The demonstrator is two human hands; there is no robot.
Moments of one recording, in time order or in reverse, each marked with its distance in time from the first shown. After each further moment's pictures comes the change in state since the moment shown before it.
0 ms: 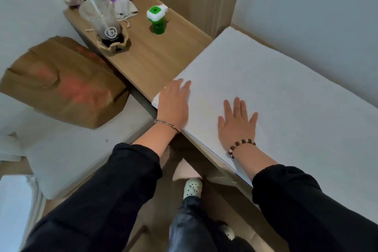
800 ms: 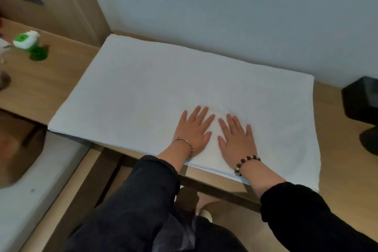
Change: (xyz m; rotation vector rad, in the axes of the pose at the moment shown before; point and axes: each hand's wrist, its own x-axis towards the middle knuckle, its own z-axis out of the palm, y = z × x) left_hand -0.105 0.276 0.054 0.116 -0.411 0.750; right_hand -0.176 0.229 0.036 0.073 0.002 0.281
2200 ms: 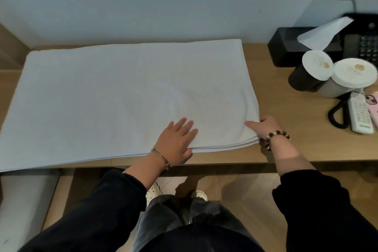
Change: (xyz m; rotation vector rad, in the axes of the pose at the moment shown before) left_hand -0.038 0.072 -0.005 0.057 -0.079 0.457; right_hand -0.109 0.156 -0.023 1.055 -0.023 0.971
